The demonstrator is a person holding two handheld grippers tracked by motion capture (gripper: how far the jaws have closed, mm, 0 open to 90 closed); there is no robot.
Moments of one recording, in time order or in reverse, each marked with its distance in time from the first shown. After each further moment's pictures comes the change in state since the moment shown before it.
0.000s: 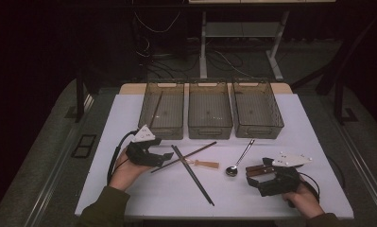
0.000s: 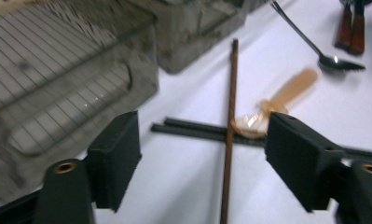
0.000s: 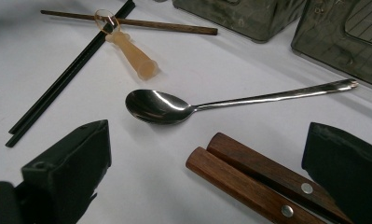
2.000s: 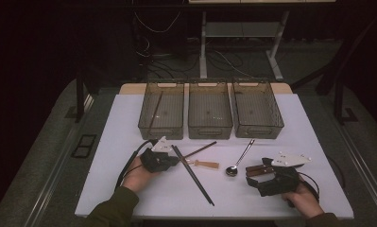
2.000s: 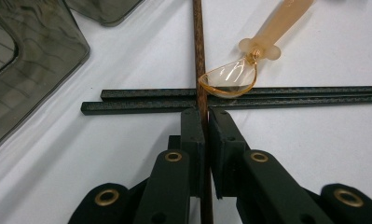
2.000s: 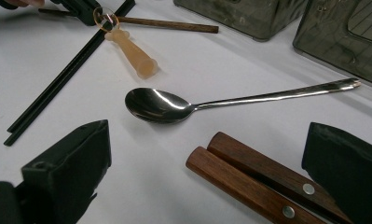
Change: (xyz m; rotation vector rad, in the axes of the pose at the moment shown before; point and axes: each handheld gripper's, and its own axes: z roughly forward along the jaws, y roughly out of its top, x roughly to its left) left arm -0.009 -0.012 0.046 0.160 -0.106 0.158; right arm 0.000 0.000 0.002 0.008 0.002 -0.002
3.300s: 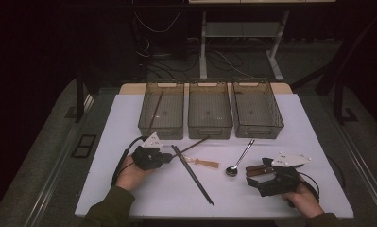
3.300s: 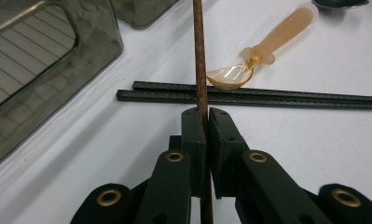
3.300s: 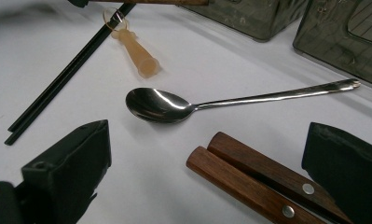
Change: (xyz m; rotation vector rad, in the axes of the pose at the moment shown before) left arm 0.009 -0.003 -0.027 -0.036 0.016 -0.076; right arm 0.000 0.000 -0.001 0.000 0.002 -0.006
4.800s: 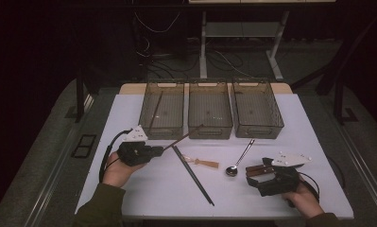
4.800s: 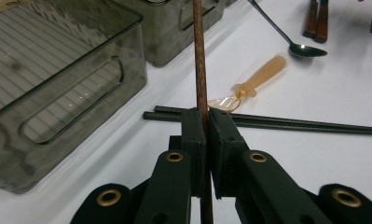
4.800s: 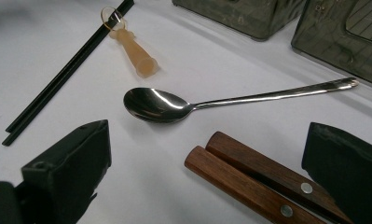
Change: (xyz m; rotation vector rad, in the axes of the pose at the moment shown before) left arm 0.005 0.010 -0.049 -0.099 0.017 -0.041; right arm -0.001 0.000 0.000 -0.001 -0.004 0.005
